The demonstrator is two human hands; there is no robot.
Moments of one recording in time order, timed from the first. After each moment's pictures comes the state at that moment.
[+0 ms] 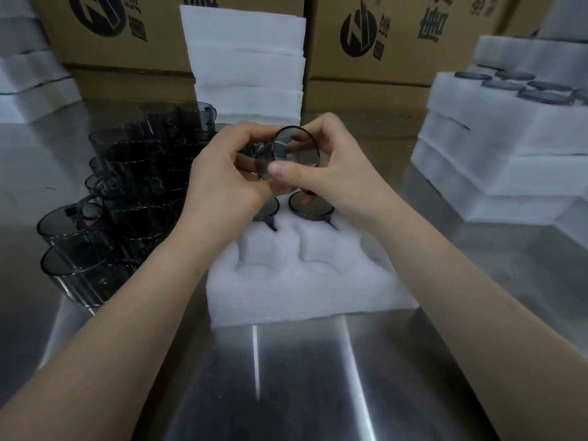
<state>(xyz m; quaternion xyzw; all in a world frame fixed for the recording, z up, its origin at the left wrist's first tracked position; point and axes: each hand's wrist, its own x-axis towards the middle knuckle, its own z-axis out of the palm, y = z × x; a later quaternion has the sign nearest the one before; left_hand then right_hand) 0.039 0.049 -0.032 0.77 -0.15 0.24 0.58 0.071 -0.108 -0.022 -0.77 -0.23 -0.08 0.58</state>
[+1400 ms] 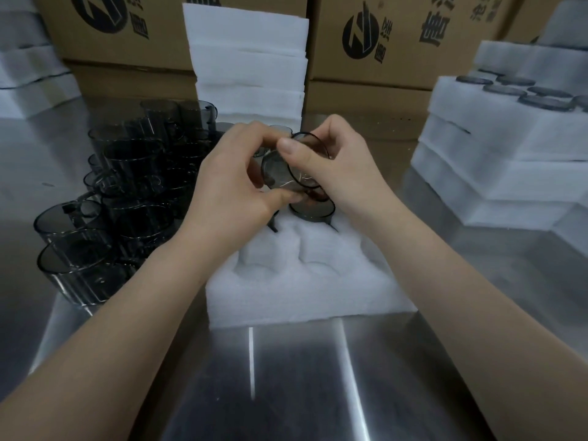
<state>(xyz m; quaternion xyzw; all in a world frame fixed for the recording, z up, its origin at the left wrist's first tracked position) 0.032 0.047 -0.032 0.81 -0.19 0.28 0.47 0.070 -0.104 -0.019 -0.76 -0.20 -0.11 0.61</state>
